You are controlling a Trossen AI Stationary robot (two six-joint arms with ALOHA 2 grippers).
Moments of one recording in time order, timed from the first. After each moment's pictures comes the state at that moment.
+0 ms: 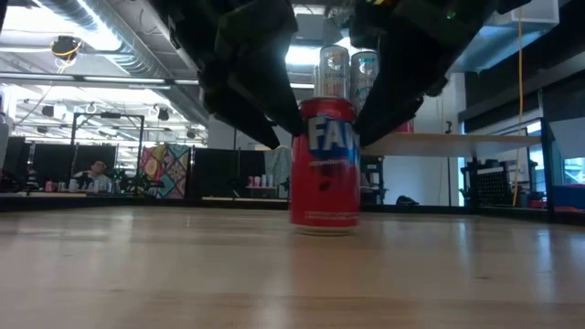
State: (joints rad) left arm -0.29 1.76 1.14 -0.31 -0.43 -0.57; right arm 0.29 1.62 1.03 -0.34 0.26 0.41
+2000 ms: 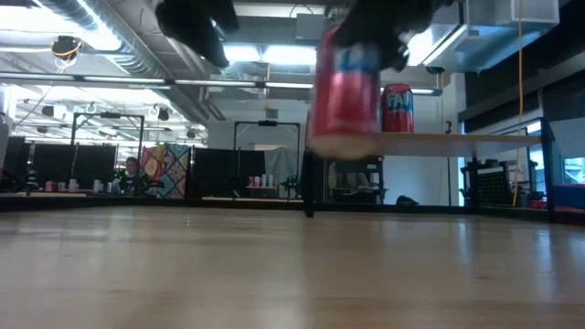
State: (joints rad) left arm -0.41 1.59 1.31 -0.77 -0.43 -0.66; right arm 0.26 1.52 1.13 -0.35 0.20 0.39
